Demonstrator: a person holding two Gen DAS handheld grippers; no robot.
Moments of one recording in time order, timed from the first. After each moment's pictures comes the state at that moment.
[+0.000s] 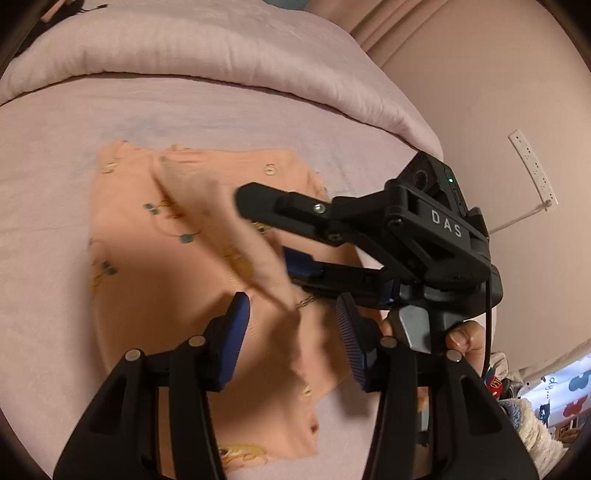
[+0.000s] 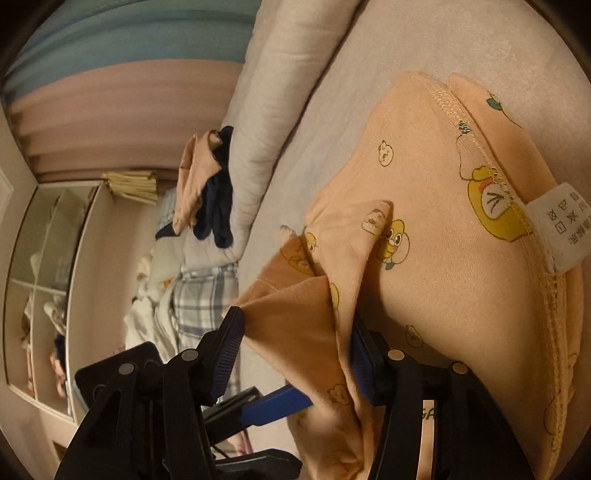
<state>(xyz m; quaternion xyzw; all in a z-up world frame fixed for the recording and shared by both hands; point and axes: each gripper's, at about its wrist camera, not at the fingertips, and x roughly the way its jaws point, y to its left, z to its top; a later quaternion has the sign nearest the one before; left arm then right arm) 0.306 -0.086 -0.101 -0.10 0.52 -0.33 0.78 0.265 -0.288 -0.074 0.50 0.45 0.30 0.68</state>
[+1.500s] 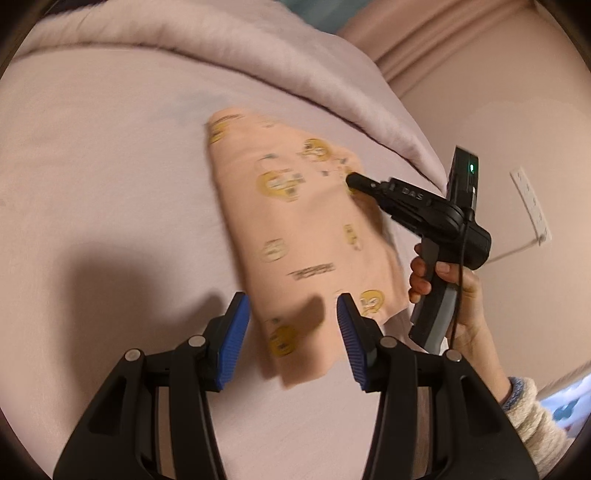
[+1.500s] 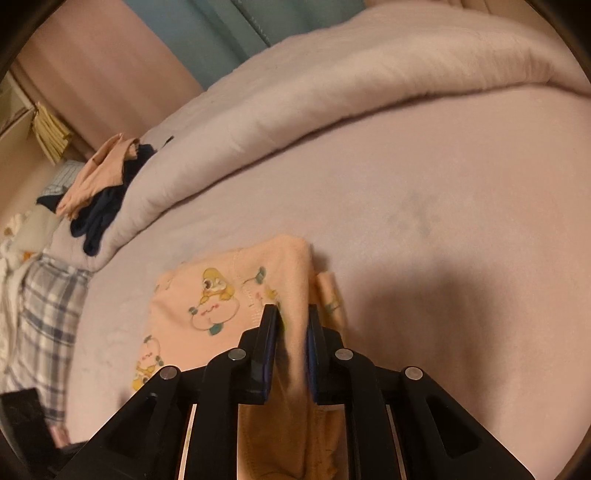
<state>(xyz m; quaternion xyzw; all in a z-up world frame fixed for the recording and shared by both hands) 0.272 -0.033 -0.082 -0.16 0.50 -0.30 0.79 0.283 -0.330 -0.030 0.19 0.41 0.06 0.89</state>
